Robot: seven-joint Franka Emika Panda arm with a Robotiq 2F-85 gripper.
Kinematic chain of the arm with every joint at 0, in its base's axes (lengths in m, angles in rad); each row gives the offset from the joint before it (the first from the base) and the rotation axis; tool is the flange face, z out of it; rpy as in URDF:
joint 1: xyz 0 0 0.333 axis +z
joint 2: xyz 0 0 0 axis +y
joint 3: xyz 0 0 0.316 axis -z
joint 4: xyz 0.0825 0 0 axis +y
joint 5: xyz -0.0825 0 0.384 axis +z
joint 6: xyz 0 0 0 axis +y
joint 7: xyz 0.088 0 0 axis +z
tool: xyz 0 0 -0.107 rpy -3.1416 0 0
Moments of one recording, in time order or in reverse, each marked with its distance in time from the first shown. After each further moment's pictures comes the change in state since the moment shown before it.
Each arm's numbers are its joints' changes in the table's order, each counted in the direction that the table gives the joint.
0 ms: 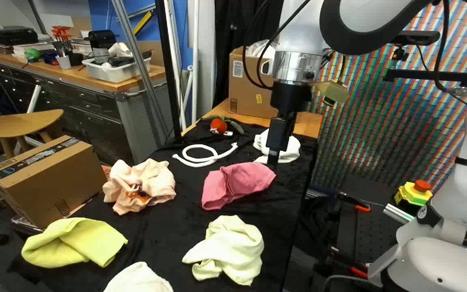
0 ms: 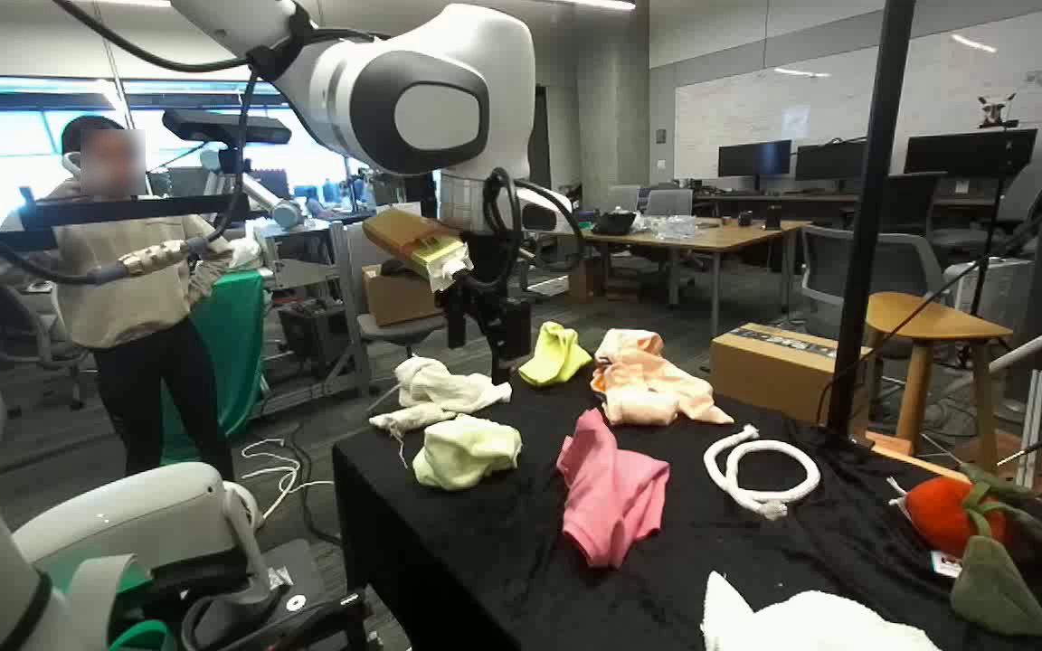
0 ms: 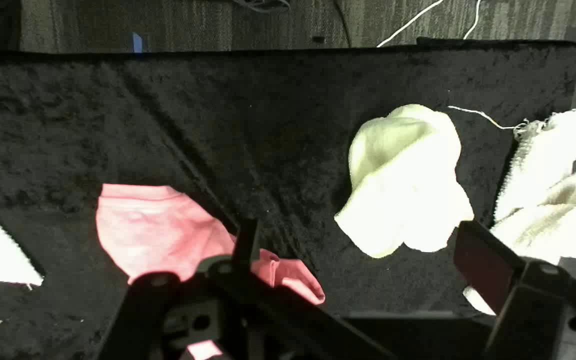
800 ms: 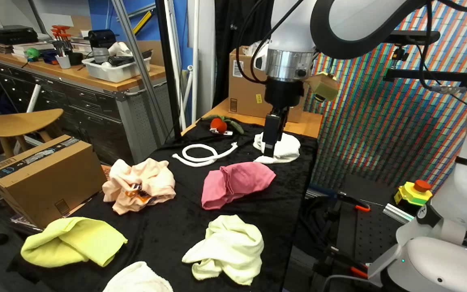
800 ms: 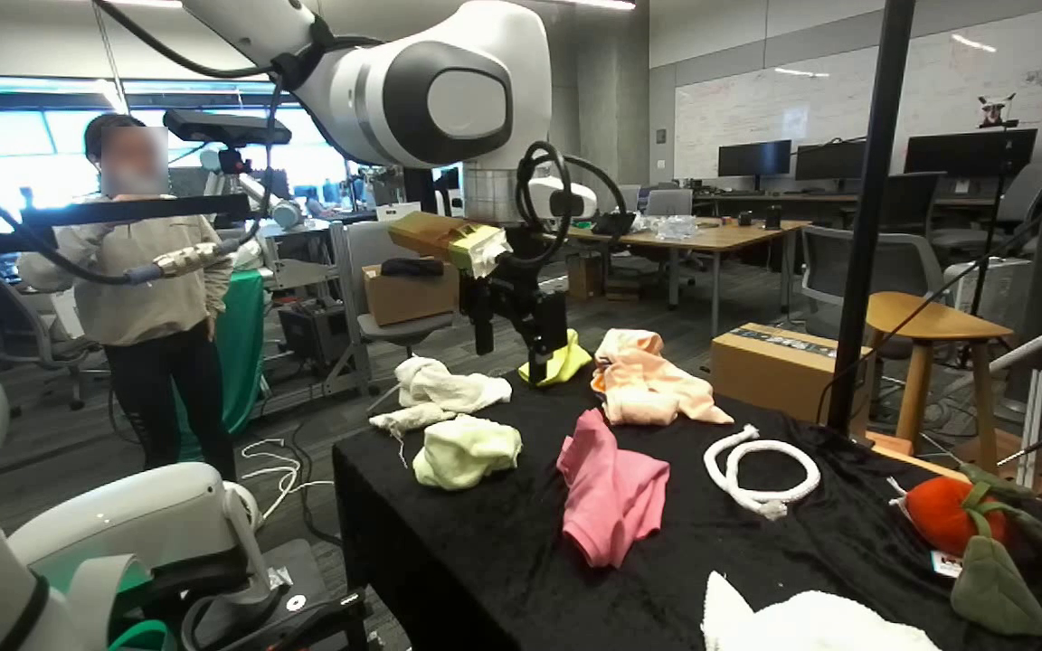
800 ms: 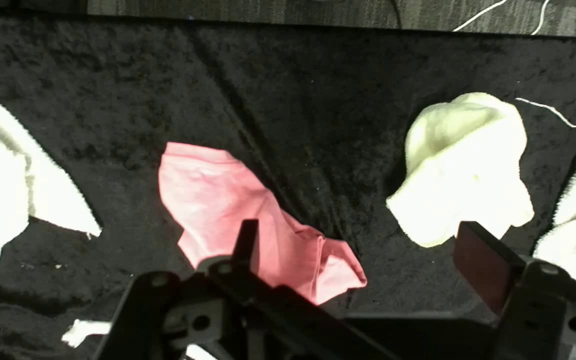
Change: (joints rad) arm -0.035 0.054 -0.003 -0.058 -0.148 0.001 0.002
